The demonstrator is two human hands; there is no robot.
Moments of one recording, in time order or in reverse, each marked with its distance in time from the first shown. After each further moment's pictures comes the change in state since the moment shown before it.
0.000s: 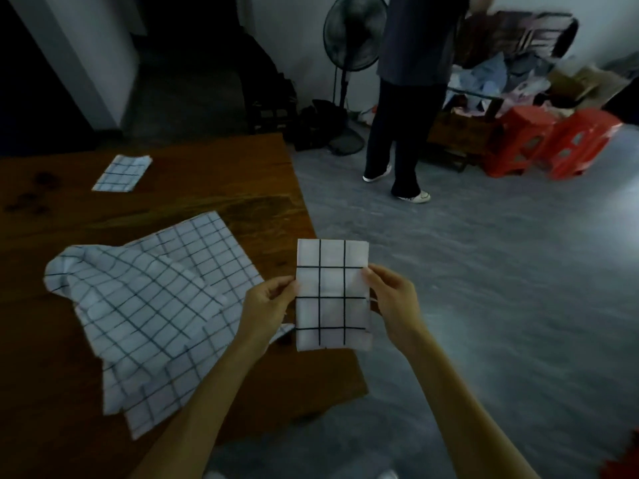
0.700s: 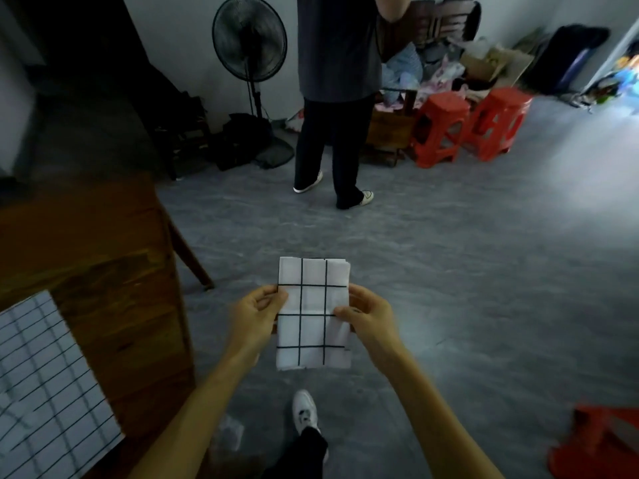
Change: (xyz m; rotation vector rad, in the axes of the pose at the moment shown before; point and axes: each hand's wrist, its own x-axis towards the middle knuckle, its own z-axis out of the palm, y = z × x) left_hand 0.107 0.032 0.322 0.015 -0.122 -0.056; right_hand 0.139 -0.015 -0.280 0.046 0.065 0.065
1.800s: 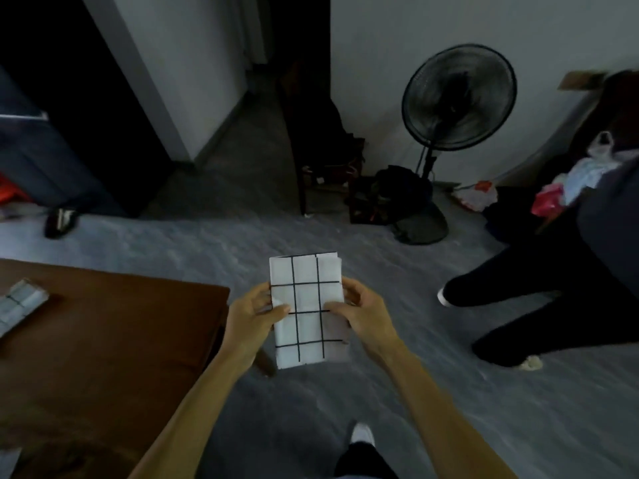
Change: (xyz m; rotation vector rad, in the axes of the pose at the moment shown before) left_hand 0.575 0.187 -0.132 -0.038 0.564 0.009; right_hand 0.656 -0.217 0.291 -0.148 -0.642 -0.001
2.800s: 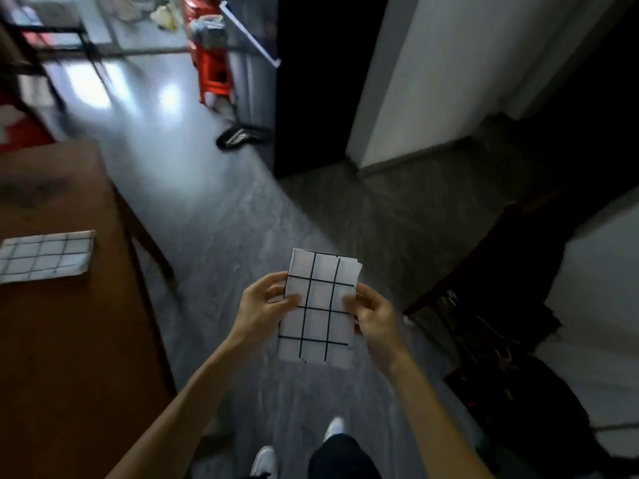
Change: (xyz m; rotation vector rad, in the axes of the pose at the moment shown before) left_hand 0.429 0.058 -0.166 -0.407 0.646 -0.035; right_hand 0.531 -0.126 0.266 -0.366 -0.620 0.101
